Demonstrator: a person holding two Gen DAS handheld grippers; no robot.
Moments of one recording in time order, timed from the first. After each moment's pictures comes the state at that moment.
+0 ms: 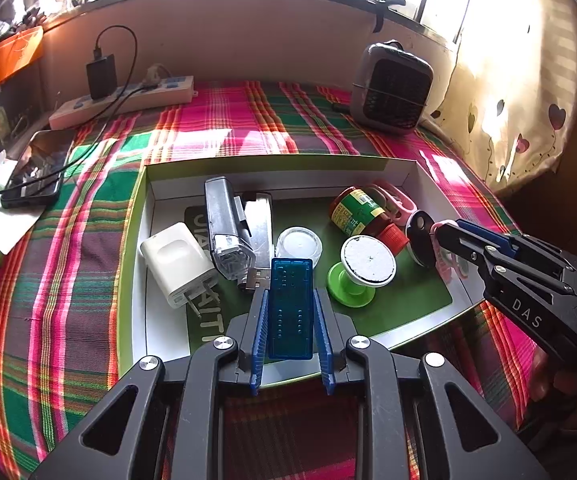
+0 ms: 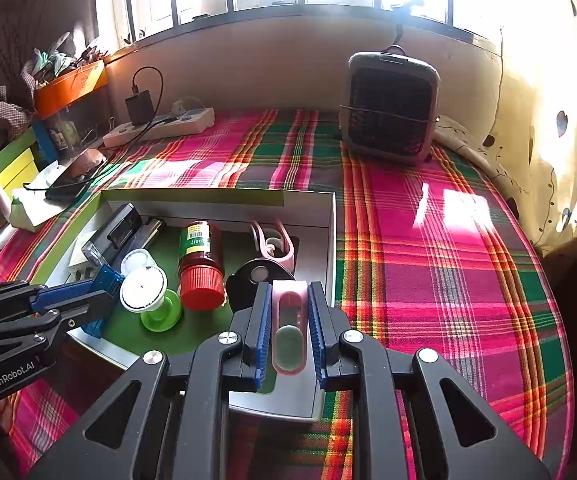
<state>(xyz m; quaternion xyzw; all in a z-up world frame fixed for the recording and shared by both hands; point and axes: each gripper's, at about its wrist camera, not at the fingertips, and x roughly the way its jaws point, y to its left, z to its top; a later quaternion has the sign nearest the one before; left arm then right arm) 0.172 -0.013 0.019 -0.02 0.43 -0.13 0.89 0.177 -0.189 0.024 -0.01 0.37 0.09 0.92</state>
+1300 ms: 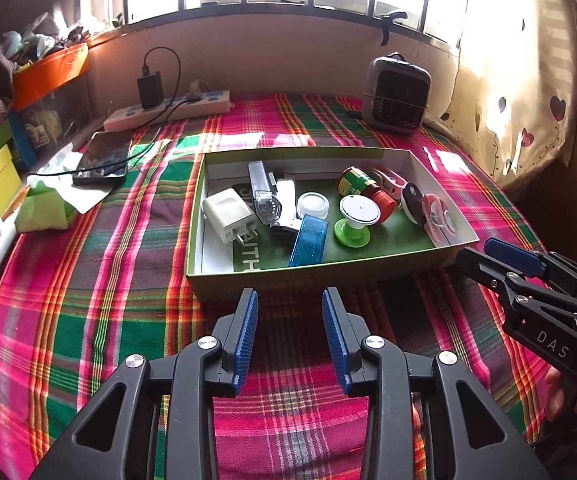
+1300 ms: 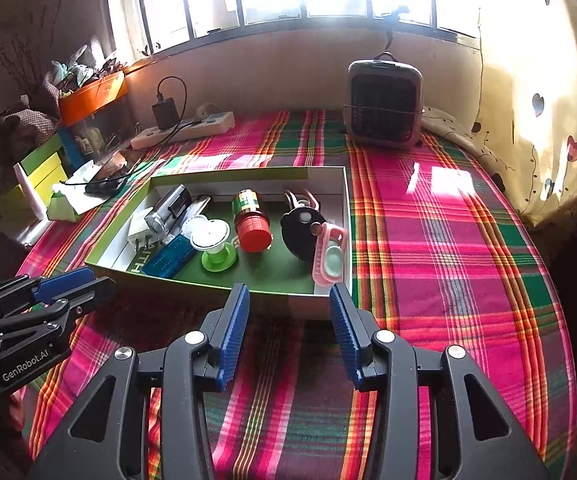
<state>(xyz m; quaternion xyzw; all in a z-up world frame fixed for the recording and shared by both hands) 0.092 -0.006 0.041 0.00 0.41 -0.07 0.91 0.103 -0.183 0.039 0.02 0.37 0.10 0.92</state>
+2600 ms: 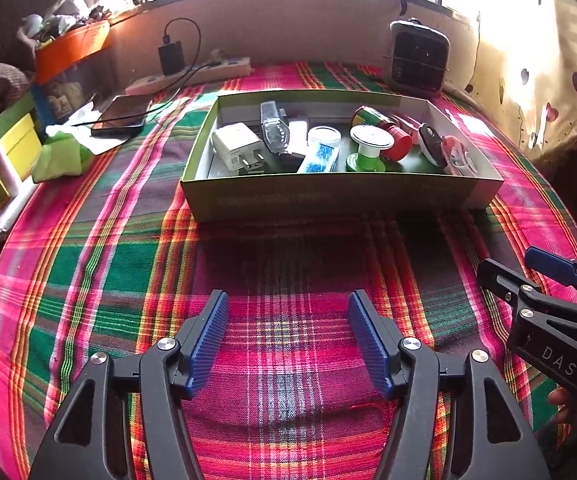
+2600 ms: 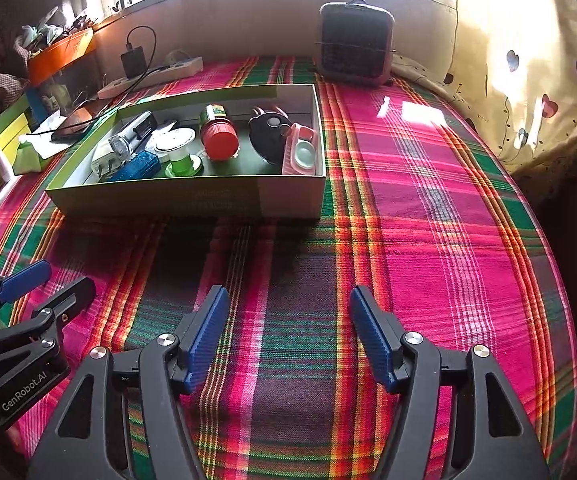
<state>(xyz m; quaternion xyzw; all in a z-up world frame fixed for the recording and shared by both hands) 0.066 -0.020 0.004 0.02 0.43 -0.01 0.90 0.078 -0.185 0.000 0.00 0.44 0.03 0.90</state>
